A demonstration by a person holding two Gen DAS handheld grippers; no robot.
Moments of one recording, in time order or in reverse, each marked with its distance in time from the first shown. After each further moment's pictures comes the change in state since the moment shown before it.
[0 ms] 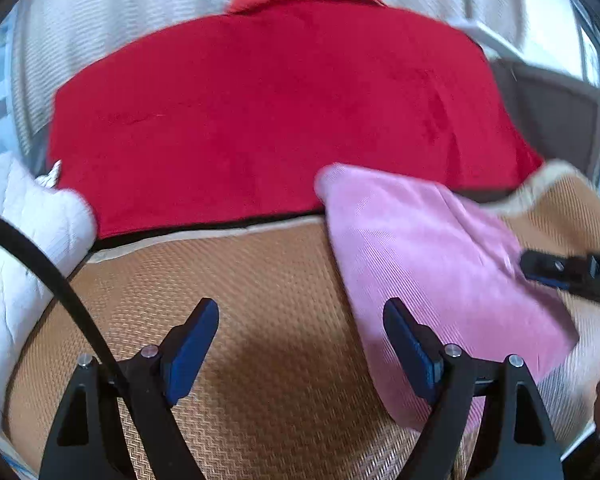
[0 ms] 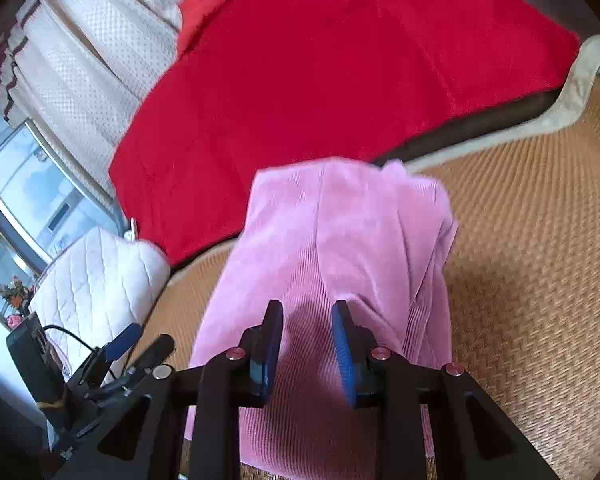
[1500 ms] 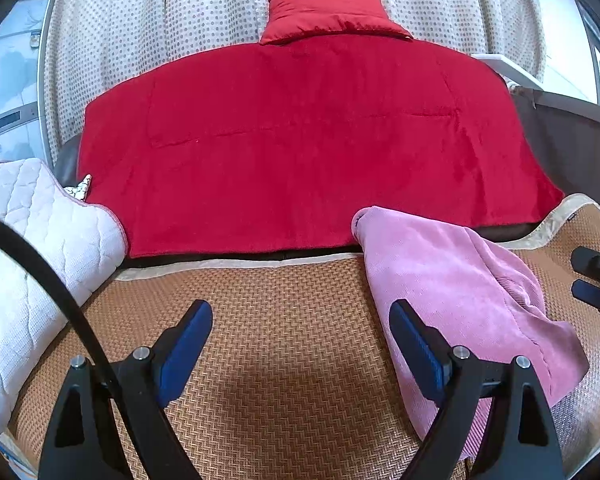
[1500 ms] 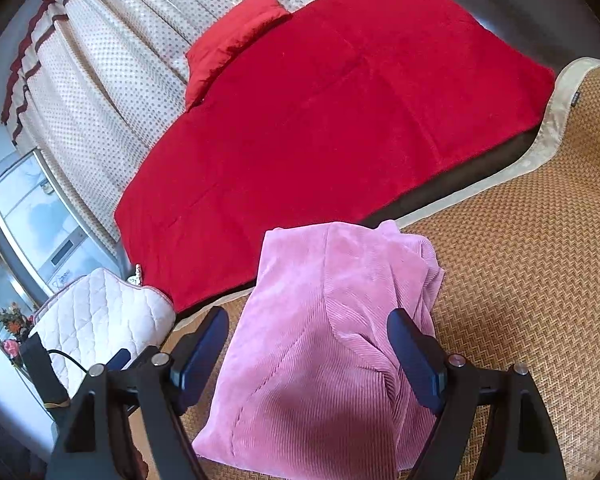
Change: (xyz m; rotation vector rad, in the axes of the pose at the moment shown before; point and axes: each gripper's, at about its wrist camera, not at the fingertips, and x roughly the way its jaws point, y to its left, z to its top) left arm -0.019 0.022 0.010 -0.013 -0.099 0.070; right arm -0.033 0.009 0.002 0.016 -0.161 -0.001
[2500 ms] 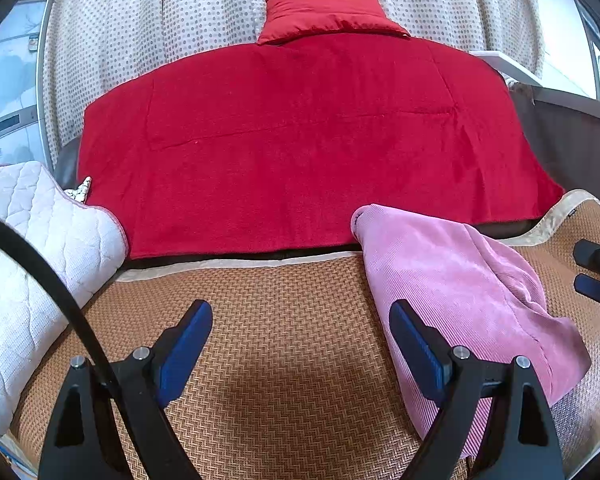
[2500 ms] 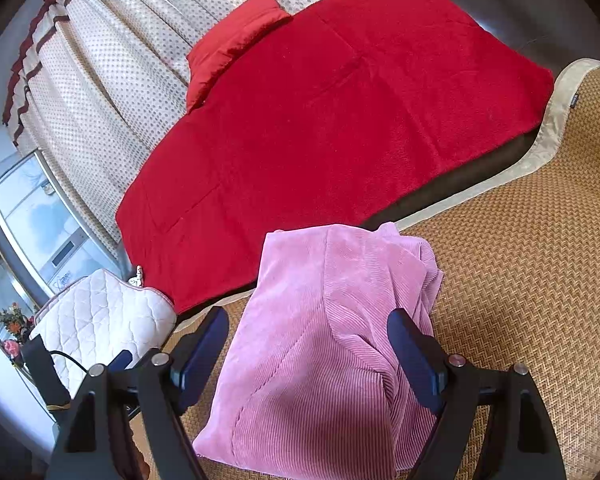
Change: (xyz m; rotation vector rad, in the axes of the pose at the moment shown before) left arm 0.000 -0.002 -0.001 0.014 0.001 0.007; right arm -0.001 0.001 0.002 -0.008 -0.008 0.003
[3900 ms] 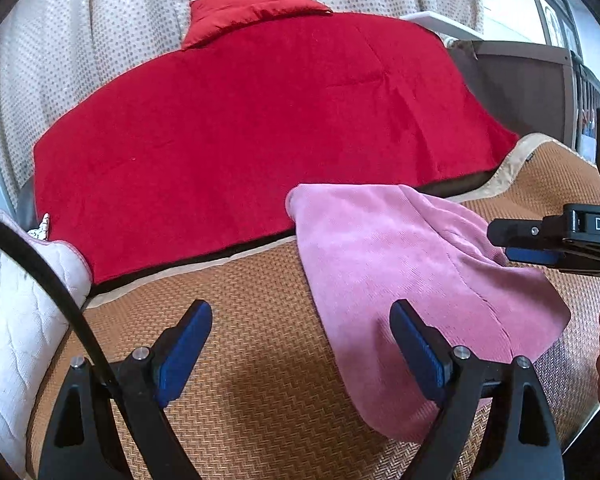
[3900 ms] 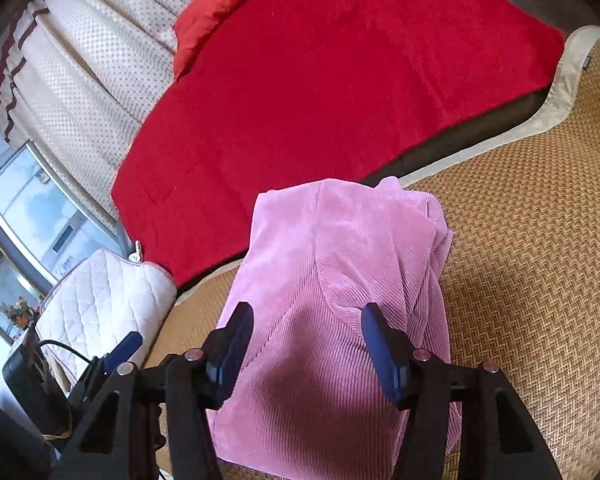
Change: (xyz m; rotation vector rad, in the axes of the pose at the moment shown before) left arm -0.010 -0.048 -0.007 0.187 0.036 -0.110; right arm 0.031 -0.014 -0.006 0.043 0.146 0.018
